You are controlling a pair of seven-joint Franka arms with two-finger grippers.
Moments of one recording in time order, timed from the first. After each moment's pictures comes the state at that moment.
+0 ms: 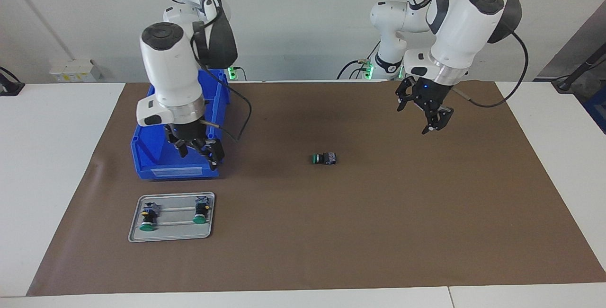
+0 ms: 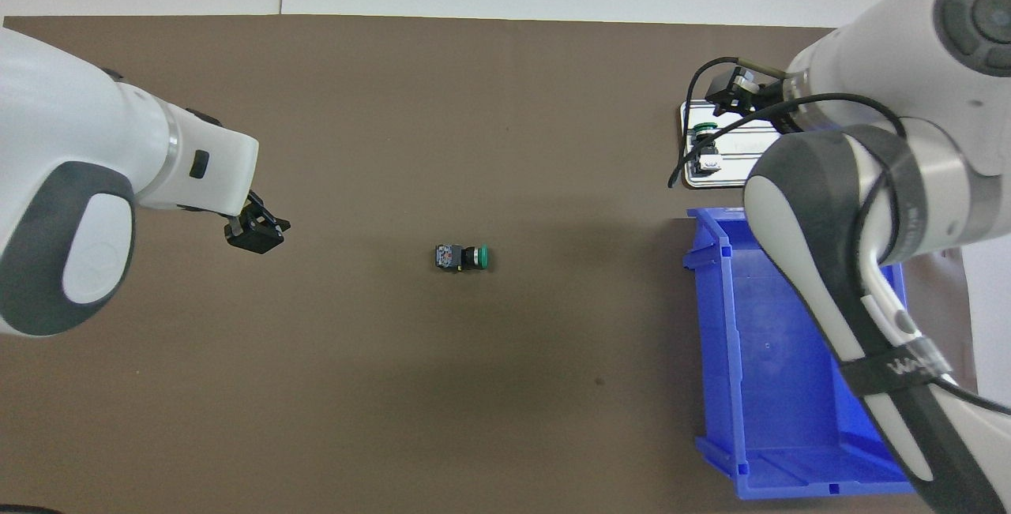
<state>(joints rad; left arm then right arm) -0.27 0.06 -0.01 -1.75 -0.09 1.88 0.86 0.30 0.22 -0.17 -1.56 -0.04 1.92 0.58</state>
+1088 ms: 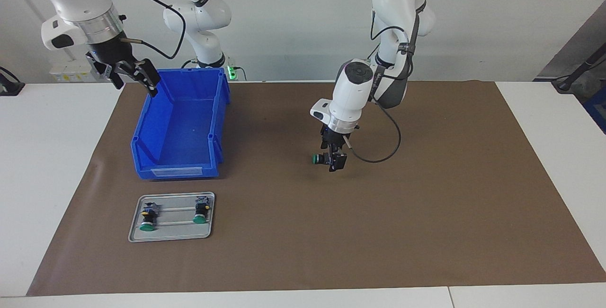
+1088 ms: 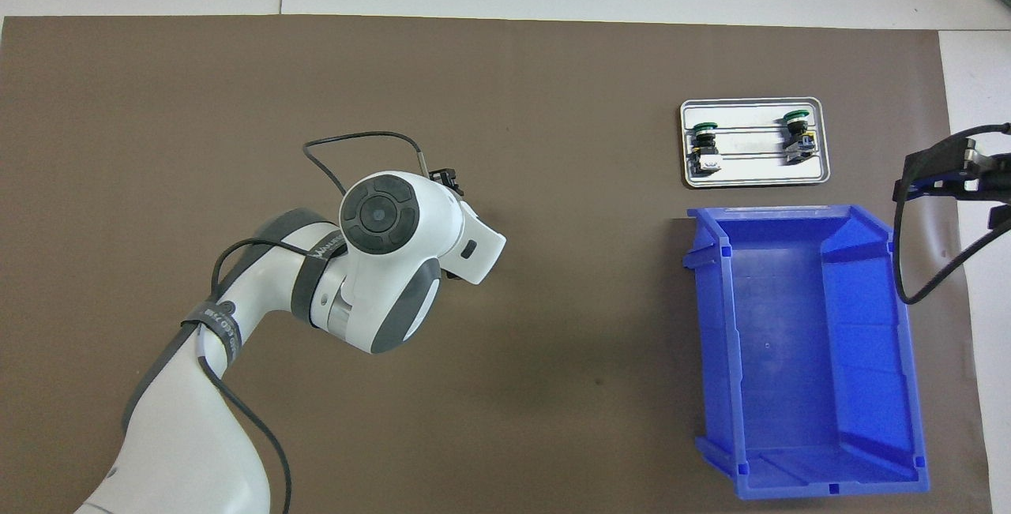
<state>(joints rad) -0.60 0.34 -0.01 -1.90 -0.10 2.45 0.91 0.14 -0.01 -0.17 -1.52 -0.01 1.50 0.28</state>
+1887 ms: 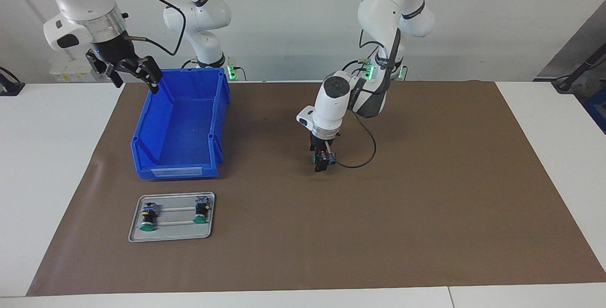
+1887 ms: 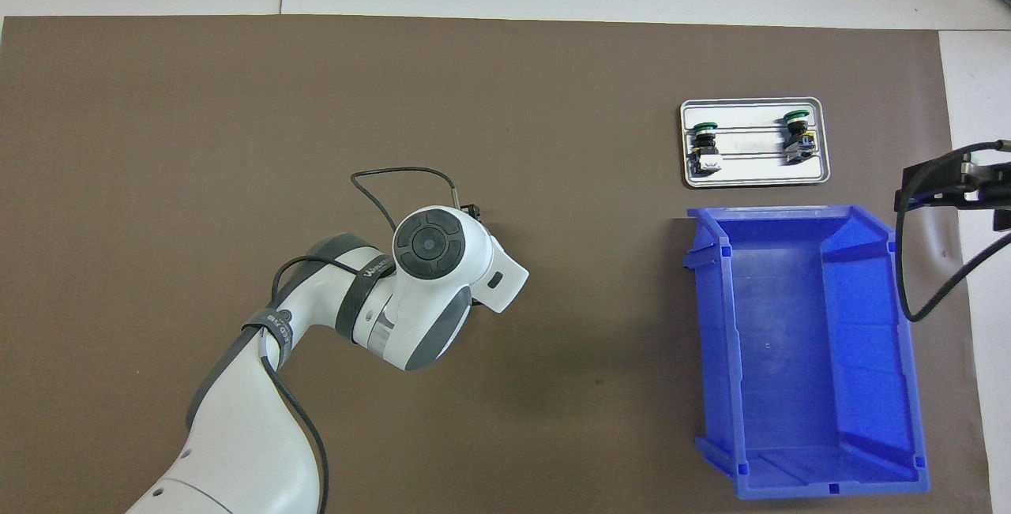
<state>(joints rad) -0.66 0.40 -0.01 -1.95 -0.10 2.47 0.91 0.15 -0.02 -0.17 -1.53 -0.04 1.50 0.21</state>
